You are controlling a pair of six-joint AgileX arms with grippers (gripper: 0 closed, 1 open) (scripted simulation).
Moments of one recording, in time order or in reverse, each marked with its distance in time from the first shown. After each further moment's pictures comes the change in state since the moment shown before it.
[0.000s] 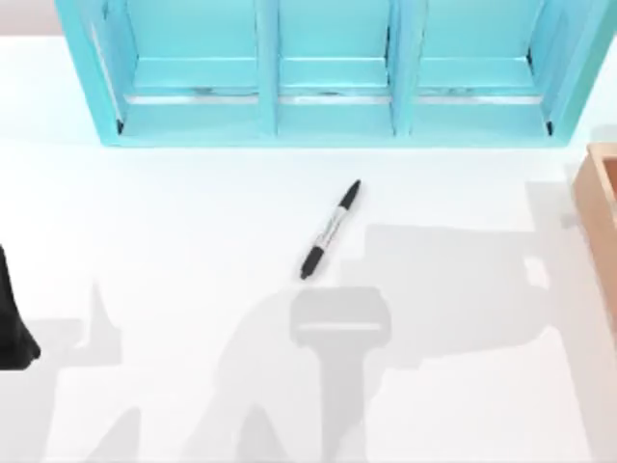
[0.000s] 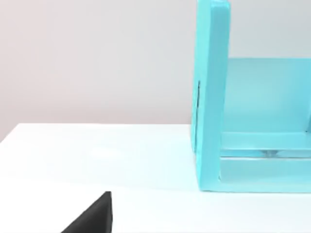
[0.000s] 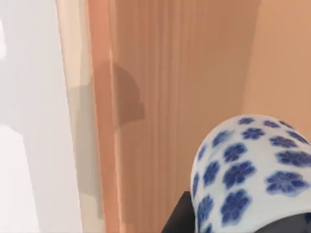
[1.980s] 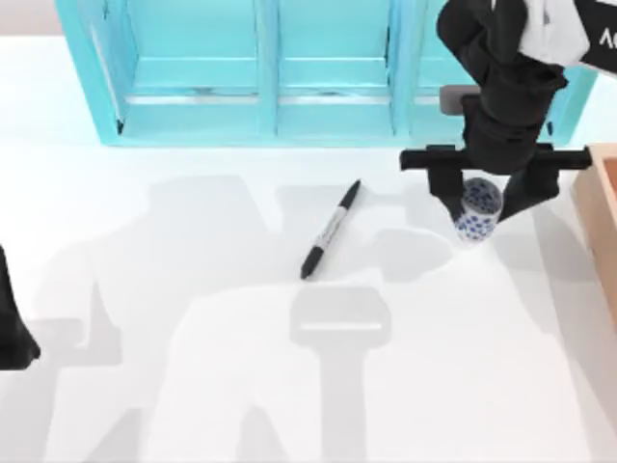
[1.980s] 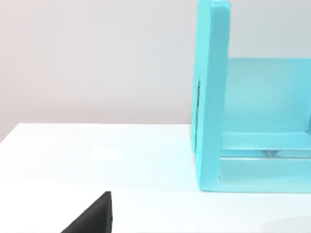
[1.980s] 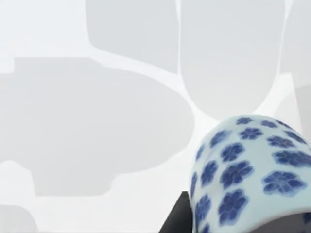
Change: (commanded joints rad) left arm 0.000 0.000 0.000 0.000 0.000 0.000; right arm 0.488 0.383 0.310 0.088 0.002 0.495
